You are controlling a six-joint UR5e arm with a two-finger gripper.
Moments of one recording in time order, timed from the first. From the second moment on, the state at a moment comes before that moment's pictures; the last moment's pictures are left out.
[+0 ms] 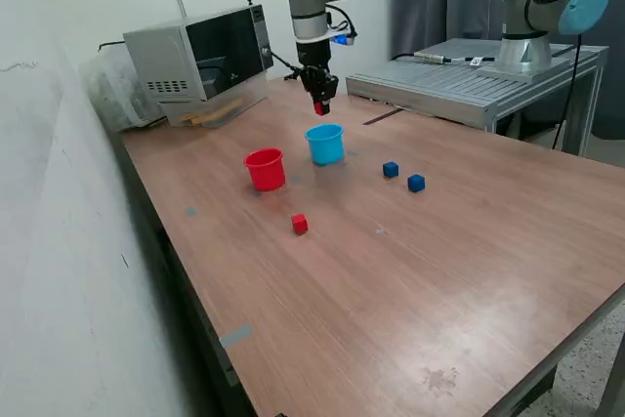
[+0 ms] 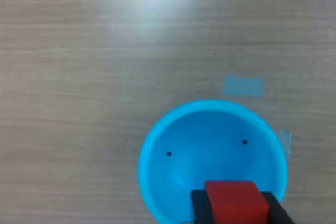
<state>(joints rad) -0.33 -1.06 1.61 -2.13 -1.65 2.81</state>
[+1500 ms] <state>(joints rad) -0.28 -0.82 1.26 -2.13 -1.62 2.82</state>
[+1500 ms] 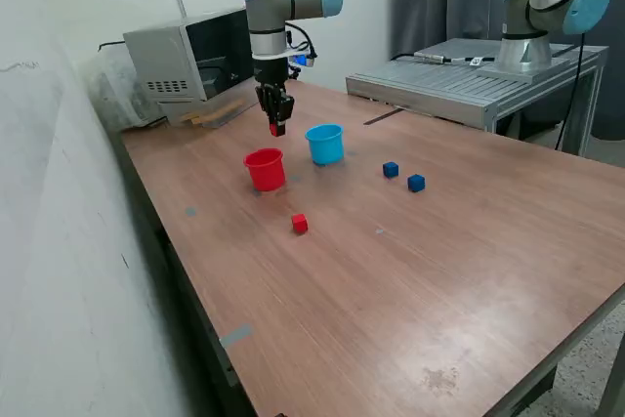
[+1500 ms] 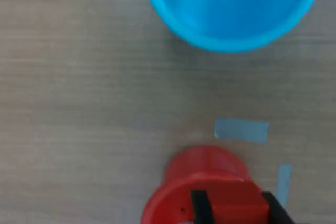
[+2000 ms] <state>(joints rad) -0.24 -0.74 1.15 -2.13 -1.63 2.82</state>
